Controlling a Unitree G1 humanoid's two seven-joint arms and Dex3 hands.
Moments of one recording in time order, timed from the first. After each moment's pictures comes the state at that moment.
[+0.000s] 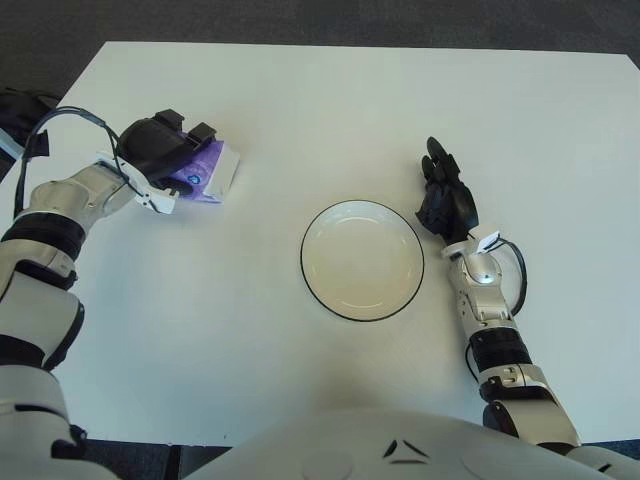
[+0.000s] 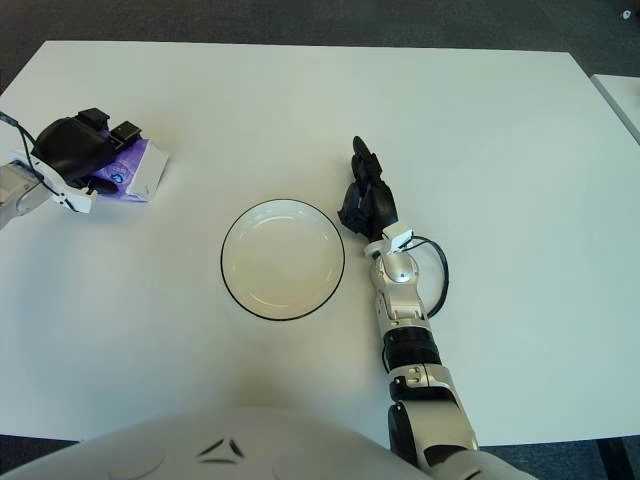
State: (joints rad) left arm -0.82 0.90 -0.60 0.95 1.01 -0.59 0.45; right arm -0.22 -0.06 -0.02 0.40 0.06 -0.40 0.12
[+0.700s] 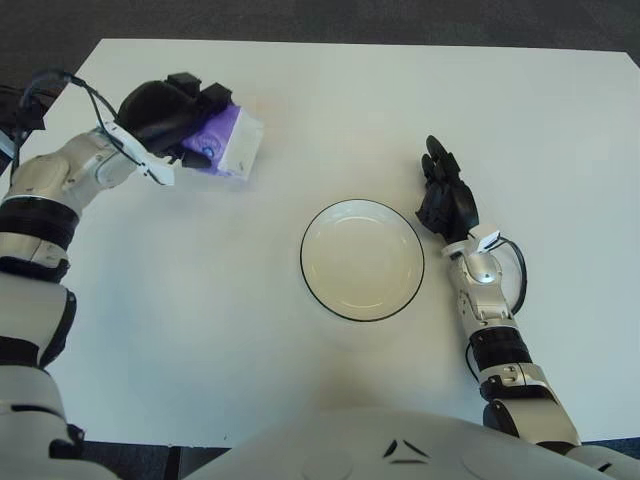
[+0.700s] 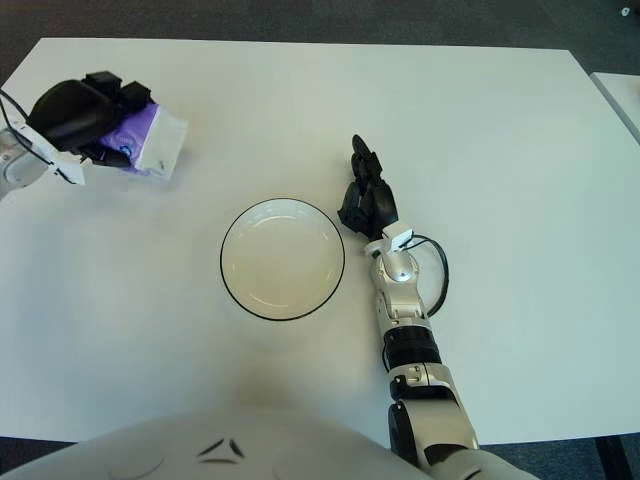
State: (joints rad) left arm -0.84 0.91 -0.37 0.66 0.78 -0.73 0.27; right arm -0.23 -0.06 -0.02 0.40 0.06 -0.41 0.12
